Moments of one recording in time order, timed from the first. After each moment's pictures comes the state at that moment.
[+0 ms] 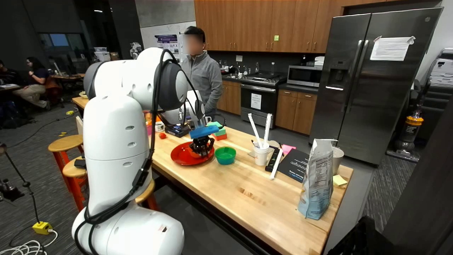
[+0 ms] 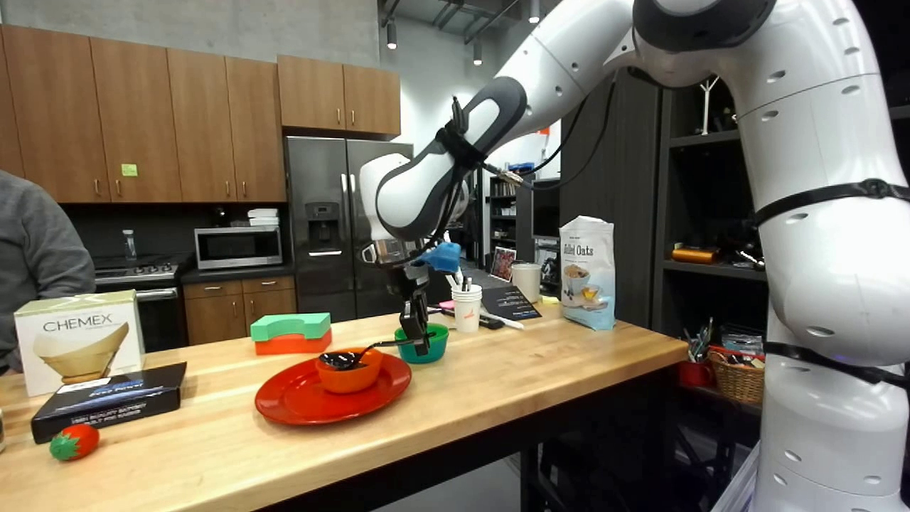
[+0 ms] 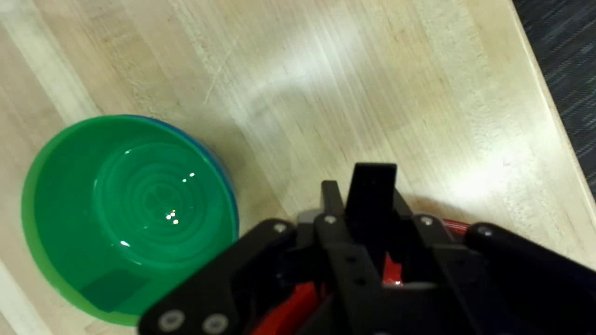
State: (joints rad) arm 0.18 0.21 0.18 -2.05 -0.21 2.15 -0.35
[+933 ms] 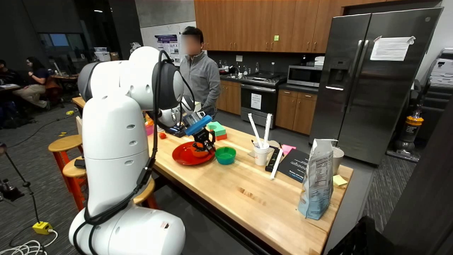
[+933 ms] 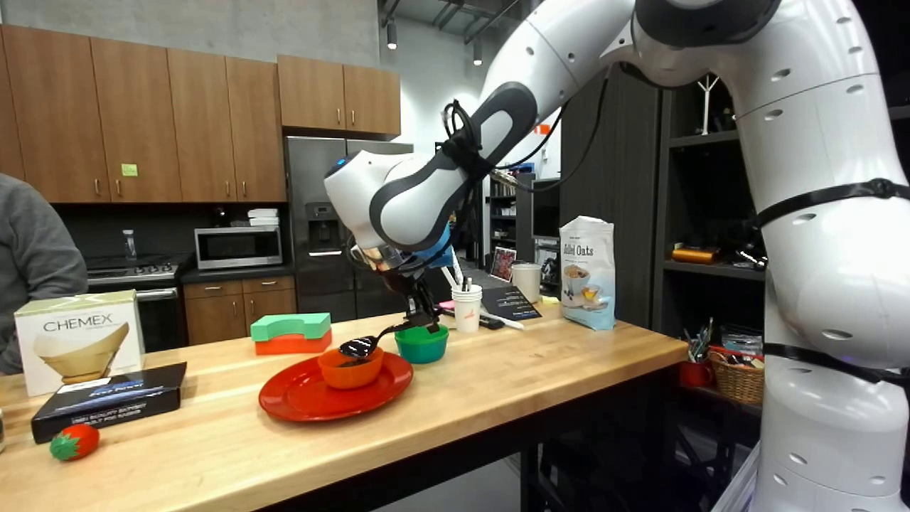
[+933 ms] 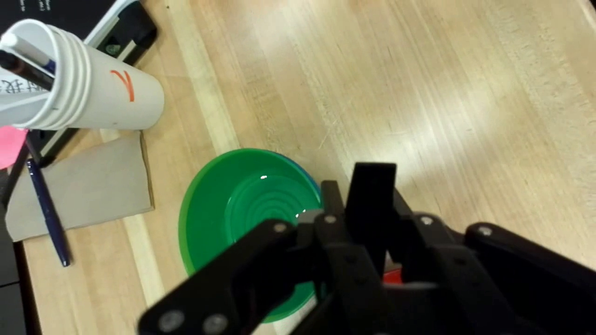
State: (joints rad) arm 0.26 0.21 0.19 -2.00 -0.63 1.98 -0.09
